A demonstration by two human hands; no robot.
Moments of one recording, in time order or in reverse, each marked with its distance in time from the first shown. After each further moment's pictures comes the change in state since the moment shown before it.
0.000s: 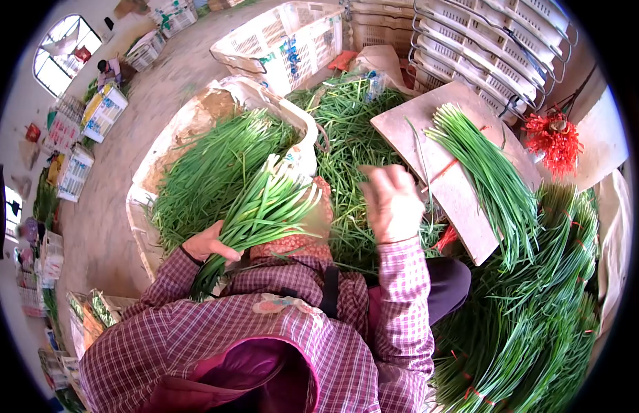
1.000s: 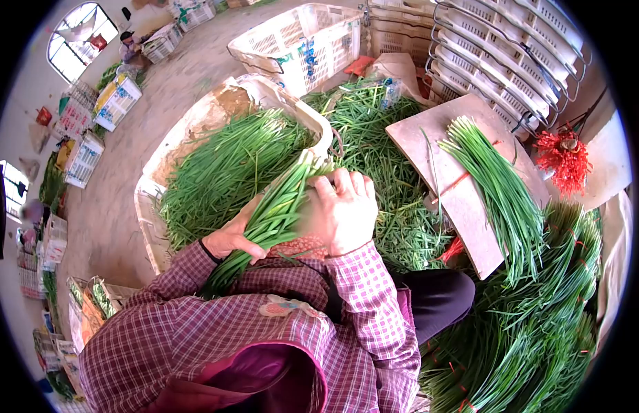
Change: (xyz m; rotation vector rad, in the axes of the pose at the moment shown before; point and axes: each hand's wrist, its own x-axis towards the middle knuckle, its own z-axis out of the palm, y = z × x) left_hand 0.023 0.009 0.025 -0.023 -0.058 0.203; right_hand 0.008 -0.067 0.034 0.048 -0.012 -0.141
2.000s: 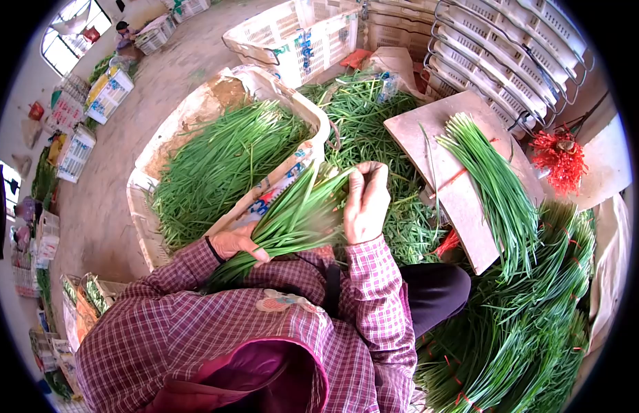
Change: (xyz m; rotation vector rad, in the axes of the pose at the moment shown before) left_hand 0.002 -0.016 0.003 -0.148 -0.135 -0.236; right_hand -0.010 0.021 0.013 0.653 0.143 0.551
